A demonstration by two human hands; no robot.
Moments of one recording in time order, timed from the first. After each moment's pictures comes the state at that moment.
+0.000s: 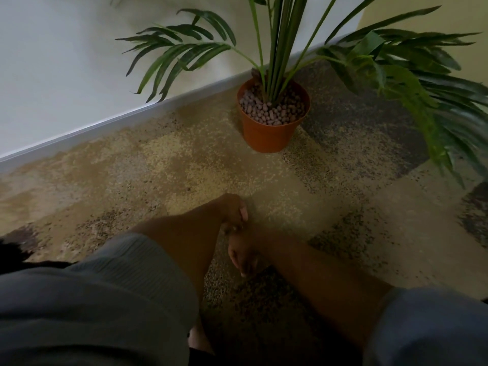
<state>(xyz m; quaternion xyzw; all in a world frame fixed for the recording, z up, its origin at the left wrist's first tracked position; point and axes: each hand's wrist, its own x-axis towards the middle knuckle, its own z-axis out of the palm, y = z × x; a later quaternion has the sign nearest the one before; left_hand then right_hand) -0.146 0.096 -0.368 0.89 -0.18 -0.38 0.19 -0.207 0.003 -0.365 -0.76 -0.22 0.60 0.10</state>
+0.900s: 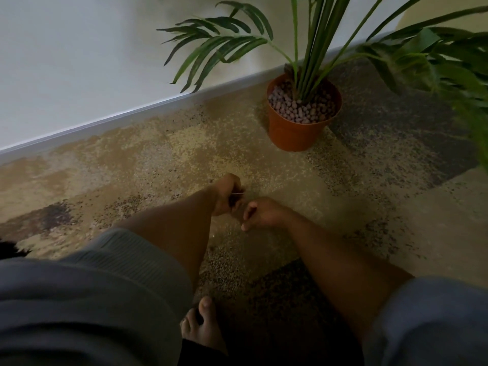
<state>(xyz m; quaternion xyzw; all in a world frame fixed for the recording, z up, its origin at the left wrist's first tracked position) -0.150 0.136 -0.332 0.61 0.29 -0.38 0.63 -0.178 -0.006 -0.354 -0.85 -0.02 0.39 0.36</state>
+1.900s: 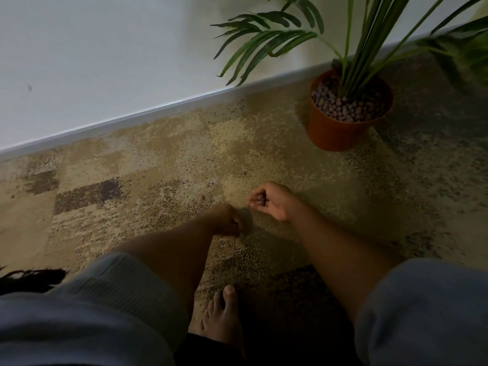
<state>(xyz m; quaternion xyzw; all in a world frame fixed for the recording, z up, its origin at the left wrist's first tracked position) -0.230 0.213 -0.360 0.91 0.02 -0.37 0.19 -0.165 0.053 -0.362 -0.56 0.22 0.41 0.69</state>
